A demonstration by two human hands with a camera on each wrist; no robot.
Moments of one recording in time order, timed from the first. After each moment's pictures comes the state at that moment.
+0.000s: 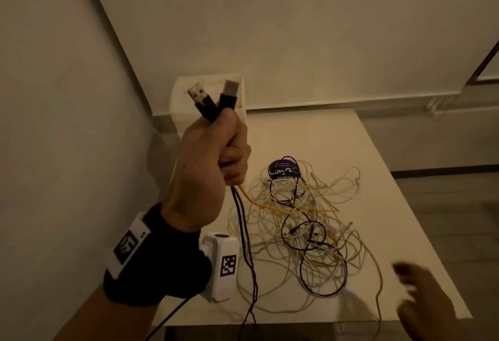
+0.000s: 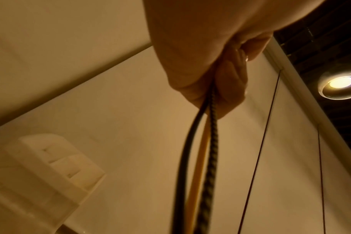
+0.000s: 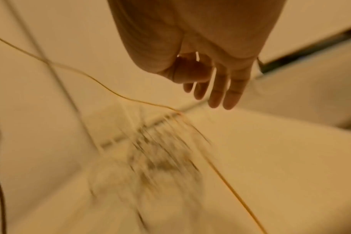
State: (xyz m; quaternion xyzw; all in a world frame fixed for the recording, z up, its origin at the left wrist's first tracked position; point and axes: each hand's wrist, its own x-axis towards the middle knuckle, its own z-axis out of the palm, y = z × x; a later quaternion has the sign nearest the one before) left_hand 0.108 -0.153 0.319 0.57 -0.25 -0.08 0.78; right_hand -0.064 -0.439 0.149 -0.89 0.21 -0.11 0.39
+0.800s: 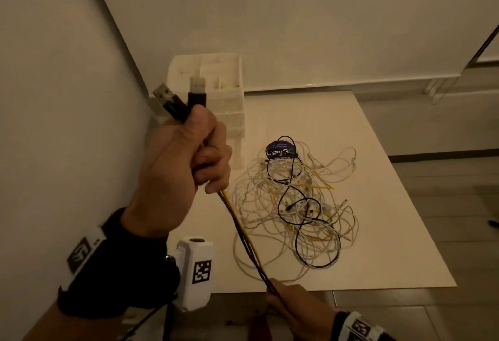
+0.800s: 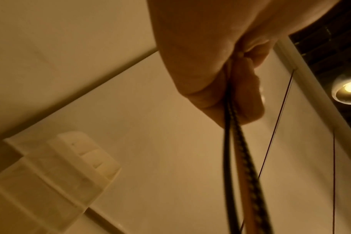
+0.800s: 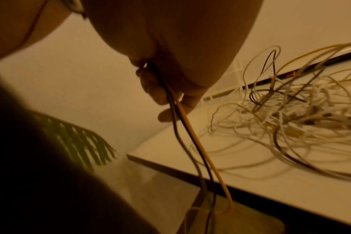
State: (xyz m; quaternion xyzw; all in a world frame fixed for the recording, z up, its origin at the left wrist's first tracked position) left_hand 0.077 -0.122 0.302 0.56 -0.25 -0.12 0.78; right_hand -0.043 -0.304 0.078 -0.84 -0.18 0.28 0.43
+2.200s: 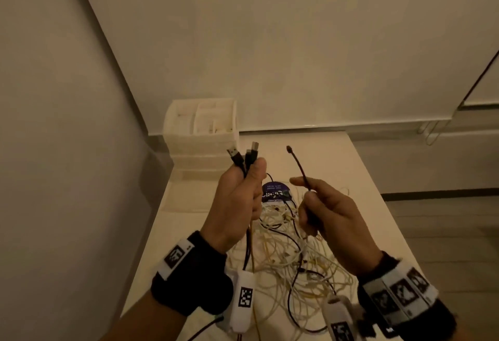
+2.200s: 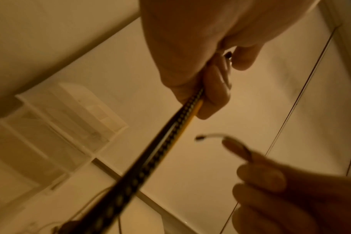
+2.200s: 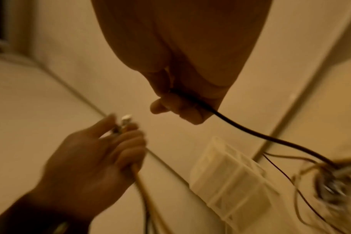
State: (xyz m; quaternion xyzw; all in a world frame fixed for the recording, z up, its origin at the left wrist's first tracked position) left_hand 0.127 -0.212 0.268 0.63 -0.15 -0.10 0.75; right_hand 0.077 -0.380 0.233 -0.69 -0.02 -0.05 0.73
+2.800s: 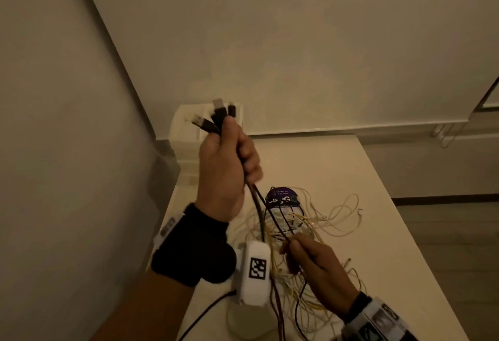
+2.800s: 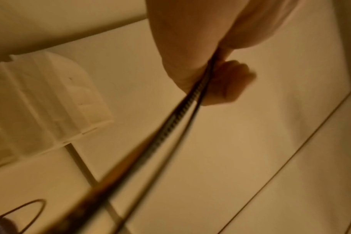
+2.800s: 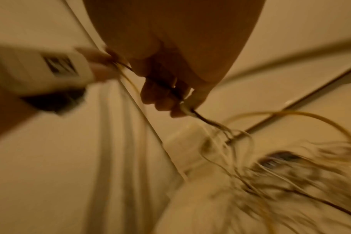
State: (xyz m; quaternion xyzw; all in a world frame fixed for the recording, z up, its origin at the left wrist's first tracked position) left_hand 0.168 -0.220 0.307 0.53 -0.11 0.00 0.84; right_hand 0.072 -0.367 0.159 -0.81 -0.09 -0.05 0.58
